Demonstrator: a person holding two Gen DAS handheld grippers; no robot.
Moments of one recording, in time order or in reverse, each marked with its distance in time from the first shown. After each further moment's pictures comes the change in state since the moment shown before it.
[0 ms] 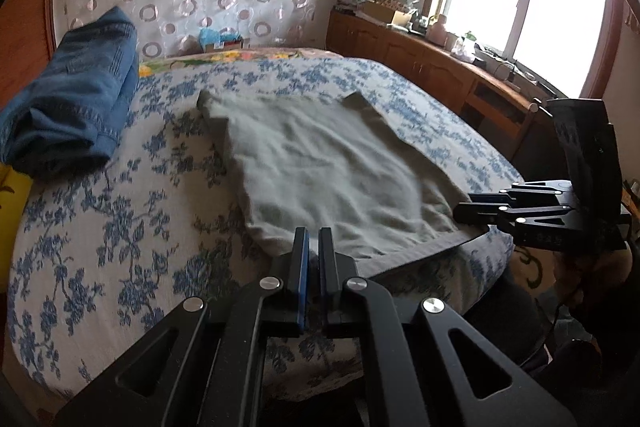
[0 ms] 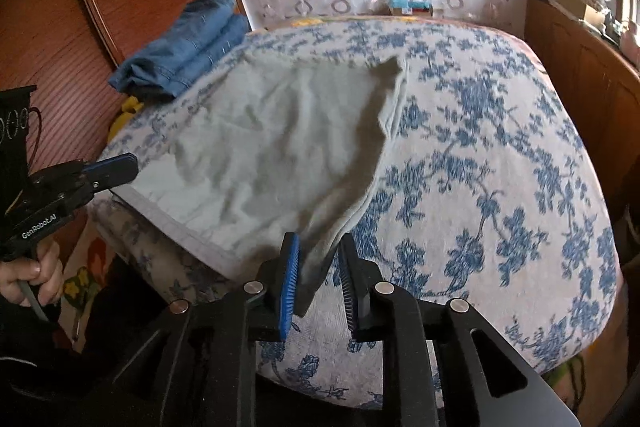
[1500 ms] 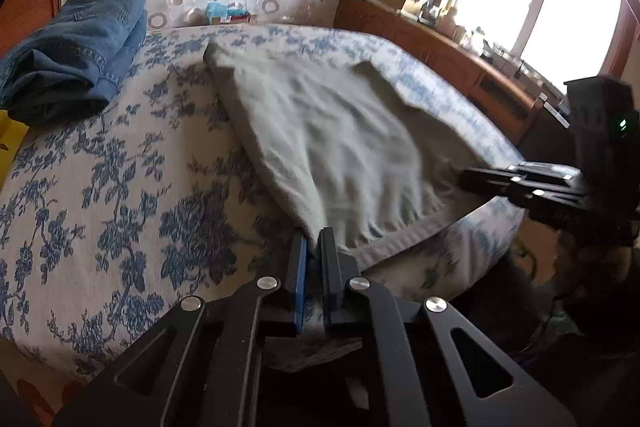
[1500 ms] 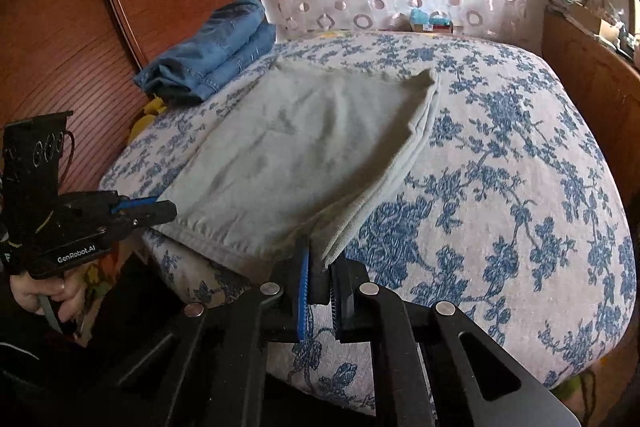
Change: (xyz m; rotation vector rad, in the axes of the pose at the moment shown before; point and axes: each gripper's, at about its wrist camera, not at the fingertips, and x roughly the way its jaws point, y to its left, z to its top) left arm 0.003 0.005 -0.022 -0.070 0.052 -0.030; right arm -0.002 0.016 -0.008 -0.034 -0.069 0.069
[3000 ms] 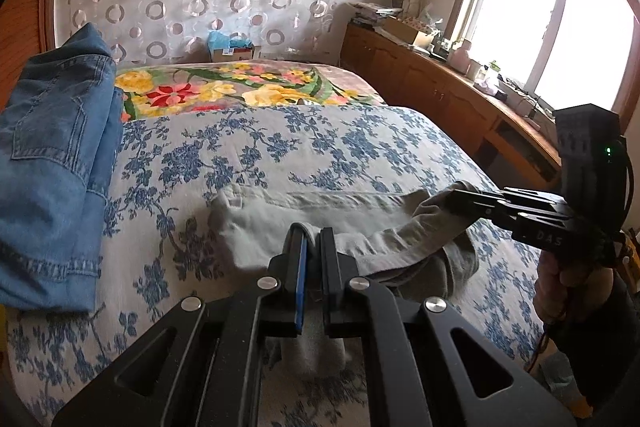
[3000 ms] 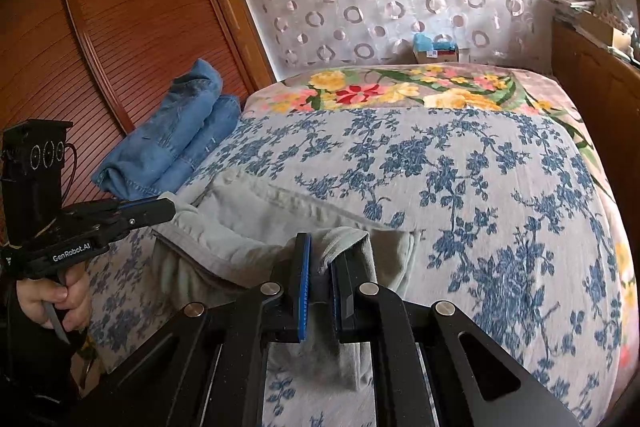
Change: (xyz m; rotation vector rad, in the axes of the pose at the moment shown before) left arm 0.072 0.044 0.155 0.003 -0.079 0.019; right arm 0.091 -0.080 0.136 0.031 -0.083 0.051
